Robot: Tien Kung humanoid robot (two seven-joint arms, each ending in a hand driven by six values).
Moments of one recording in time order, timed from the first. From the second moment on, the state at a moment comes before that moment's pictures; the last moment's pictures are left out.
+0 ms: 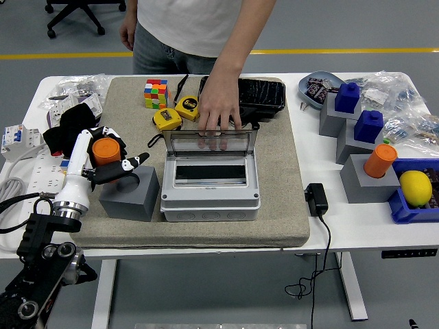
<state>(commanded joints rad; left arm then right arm) -0.05 0.07 -1.32 -1.40 1.49 0.27 -0.22 0.07 -0.06 1.51 0.18 -1.13 -0.11 -0.05</state>
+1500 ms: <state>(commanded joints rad) -0.16 0.18 -0.98 -1.47 1.96 0.34 -0.12 0.08 -0.07 1.52 0.18 -1.13 -0.11 -0.04</state>
